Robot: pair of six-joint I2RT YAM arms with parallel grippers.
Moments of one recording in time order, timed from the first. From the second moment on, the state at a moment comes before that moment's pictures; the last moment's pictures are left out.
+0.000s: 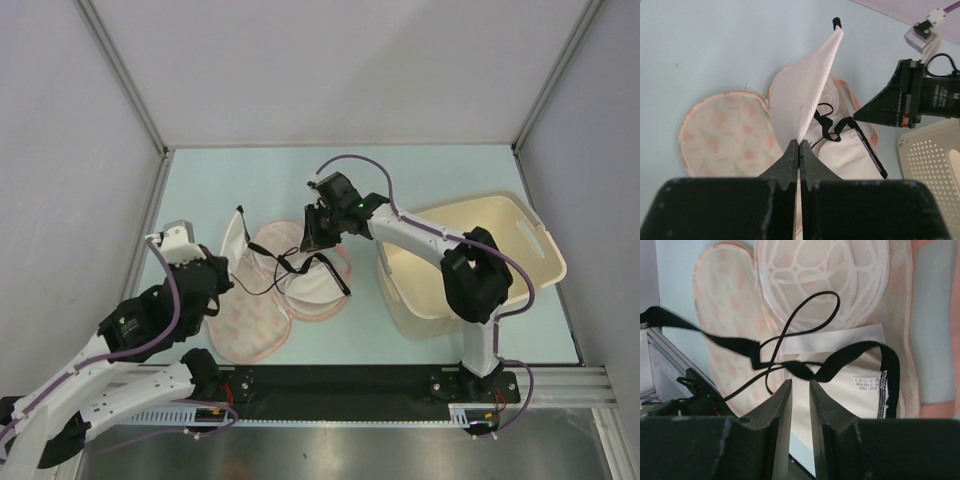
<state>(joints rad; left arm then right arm) -0.94 0.62 0.94 -0.89 -0.85 -0.78 0.75 1.91 1.56 -0.48 -0.30 0.59</state>
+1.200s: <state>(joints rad) -0.85 0.58 0.78 -0.77 -0.48 -0.67 0.81 2.08 1.53 -0.40 -0.45 0.52</state>
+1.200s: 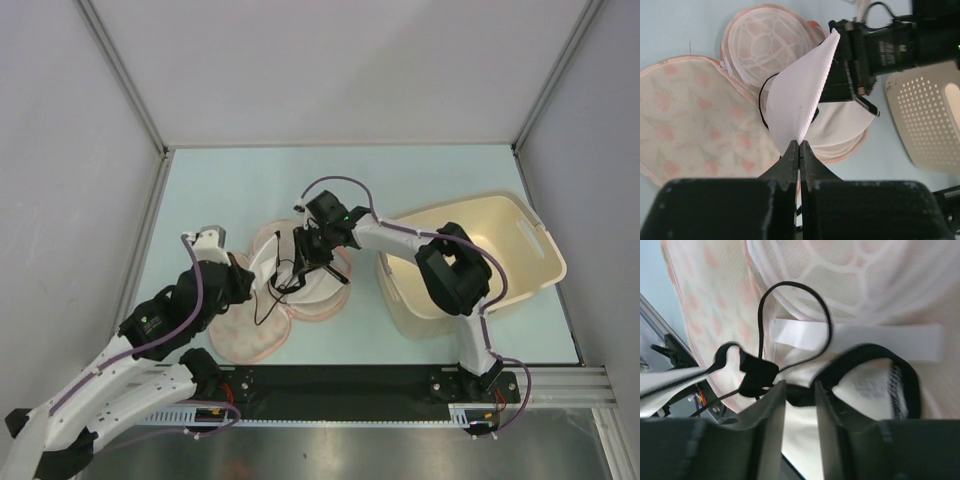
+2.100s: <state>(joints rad) -0.02 1.27 0.71 -0.11 0.79 -0.46 0.65 1.88 1.51 -0.74 -0.40 0.30</state>
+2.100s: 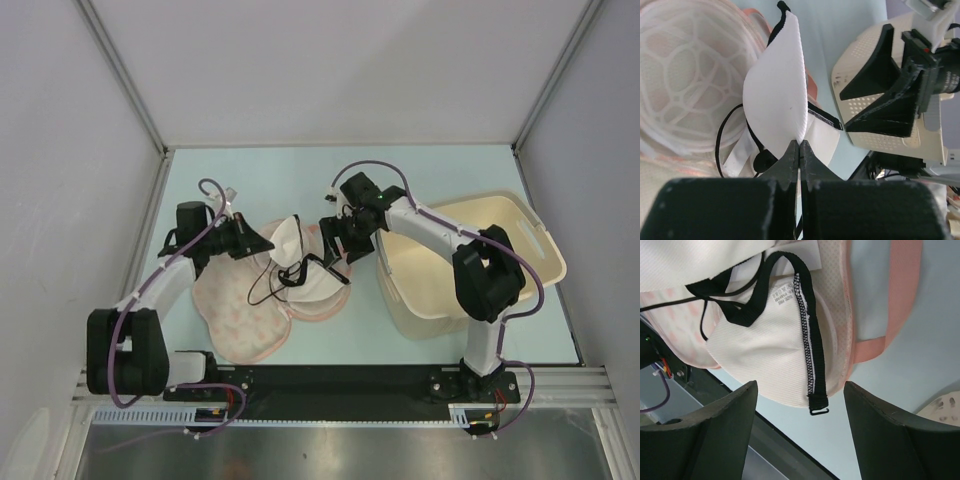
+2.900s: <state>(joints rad) 0.06 1.58 0.81 -0.22 0.74 -0.45 0.64 1.93 1.48 -0.73 -0.44 0.30</state>
